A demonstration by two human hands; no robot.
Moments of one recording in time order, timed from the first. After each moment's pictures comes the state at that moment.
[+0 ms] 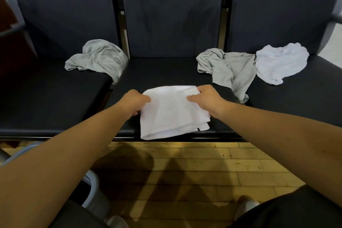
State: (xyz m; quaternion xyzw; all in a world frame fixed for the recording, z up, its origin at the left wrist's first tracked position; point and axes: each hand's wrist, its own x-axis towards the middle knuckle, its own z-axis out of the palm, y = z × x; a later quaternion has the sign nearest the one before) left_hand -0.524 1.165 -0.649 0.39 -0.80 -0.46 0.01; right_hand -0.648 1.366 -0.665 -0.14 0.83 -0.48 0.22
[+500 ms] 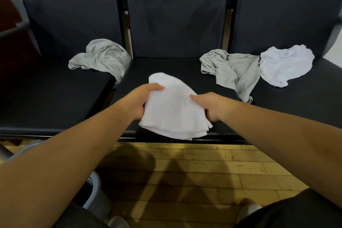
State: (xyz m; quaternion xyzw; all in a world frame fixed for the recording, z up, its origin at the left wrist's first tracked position) left_hand -0.520 1.179 -0.631 0.33 -0.60 -0.73 0.00; right_hand -0.647 1.353 -0.667 0.02 0.77 -0.53 0.35
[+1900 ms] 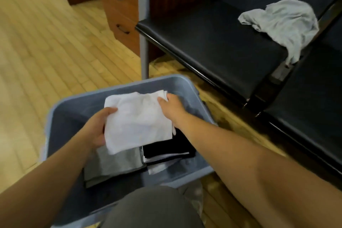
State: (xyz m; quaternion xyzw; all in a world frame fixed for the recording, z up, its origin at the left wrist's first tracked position) left_hand -0.036 0.974 -0.813 0.56 -0.24 -0.73 0.30; right_hand -0.264 0.984 -0.802 -0.42 0.74 -0.32 0.43
